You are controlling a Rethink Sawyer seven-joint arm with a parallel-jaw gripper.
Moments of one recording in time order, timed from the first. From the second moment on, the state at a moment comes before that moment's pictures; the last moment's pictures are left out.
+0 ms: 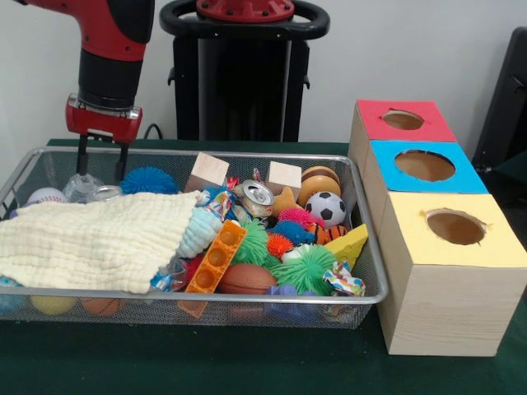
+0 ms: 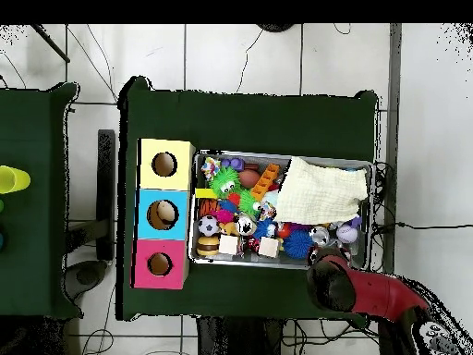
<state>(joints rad) -0.65 -0.57 -0.06 1.83 -0.57 0.06 1.59</state>
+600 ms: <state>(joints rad) -0.65 -0.55 -0.06 1.83 -0.57 0.06 1.59</state>
